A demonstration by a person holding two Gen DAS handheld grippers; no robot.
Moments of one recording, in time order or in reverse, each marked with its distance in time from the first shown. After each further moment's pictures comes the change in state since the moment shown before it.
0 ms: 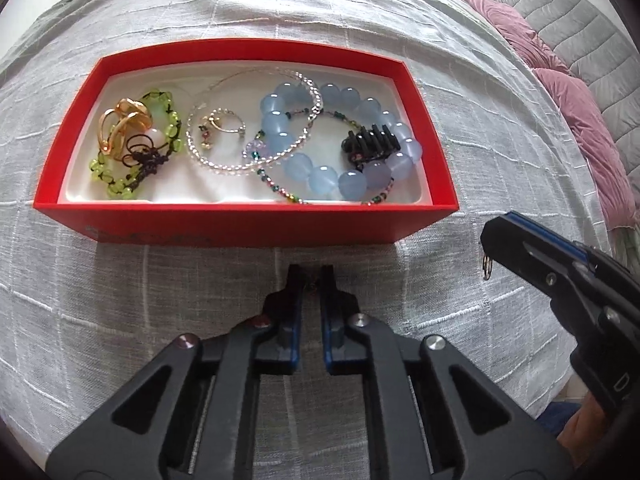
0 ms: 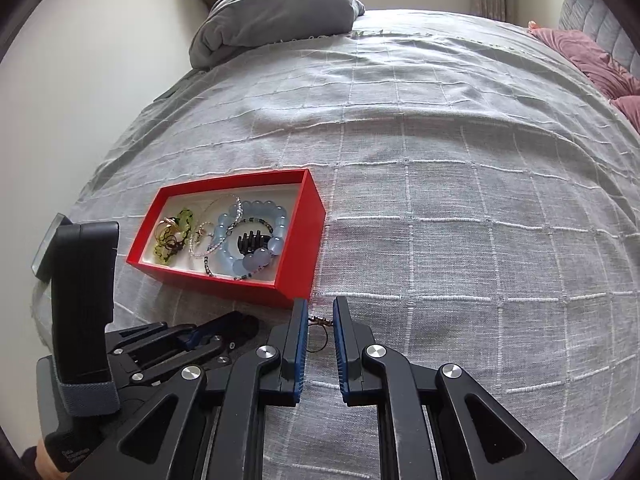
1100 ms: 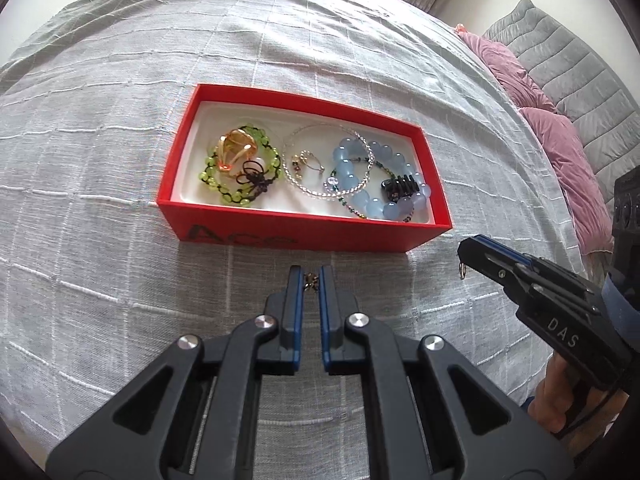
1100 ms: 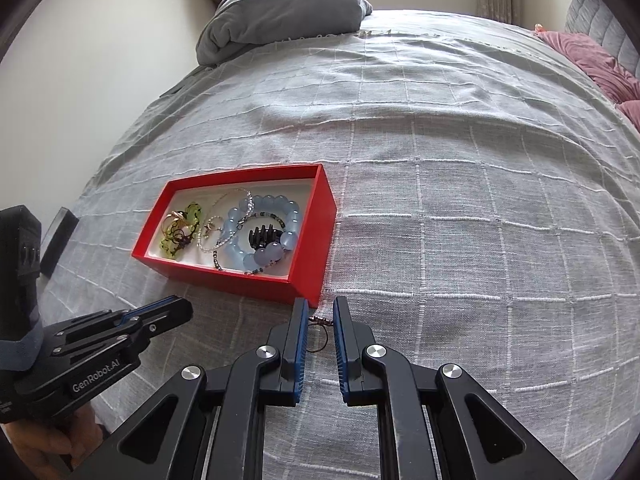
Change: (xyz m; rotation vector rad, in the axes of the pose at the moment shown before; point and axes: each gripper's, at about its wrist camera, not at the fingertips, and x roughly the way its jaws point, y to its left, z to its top) left arm -0.058 0.048 -0.011 -0.046 -0.105 -0.057; right arm 0.004 0.007 0.000 -0.020 -0.001 0.016
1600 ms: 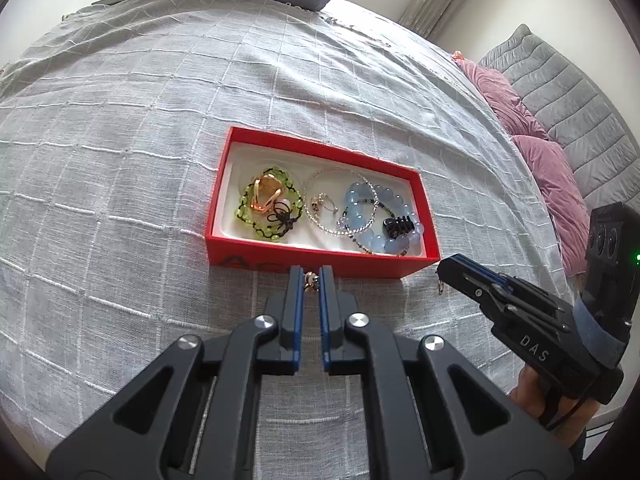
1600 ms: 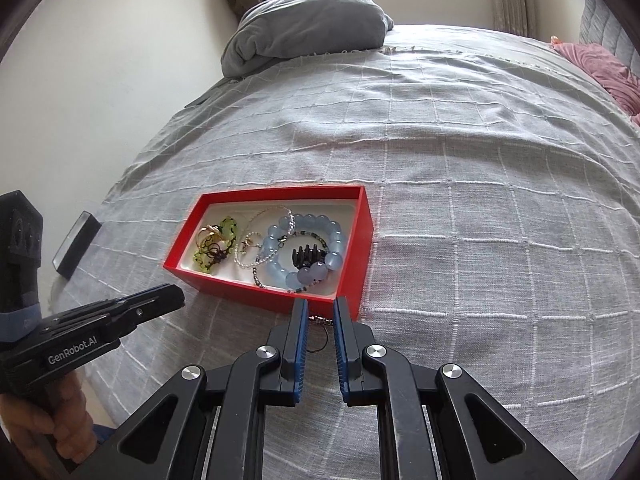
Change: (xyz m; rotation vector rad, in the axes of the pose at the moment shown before) left arm -0.024 0.017 0.013 -0.043 -0.073 -0.044; right arm -0.003 0.018 0.005 -0.027 -0.058 0.078
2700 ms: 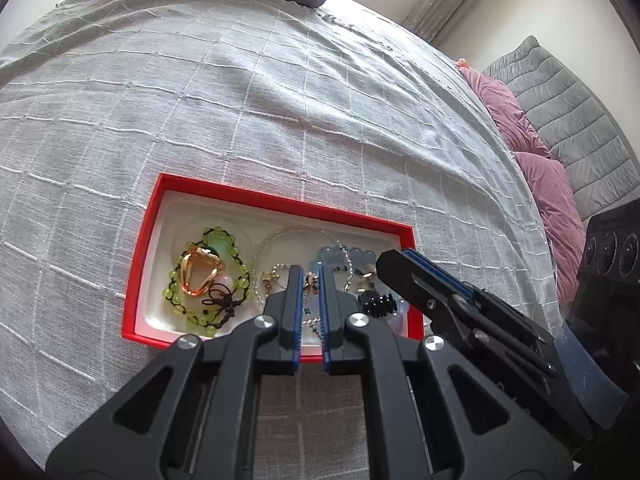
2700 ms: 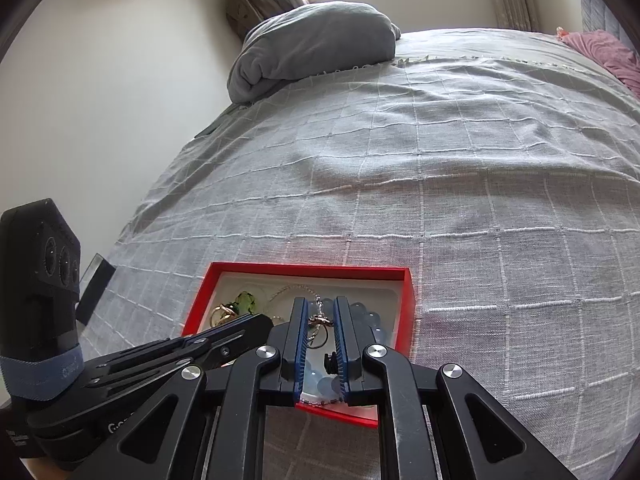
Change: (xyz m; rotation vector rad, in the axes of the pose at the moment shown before) left arm 0.048 -0.020 0.043 -0.051 0.014 -0.031; right arm 0.037 0.003 0.049 0.060 -0.060 0.100
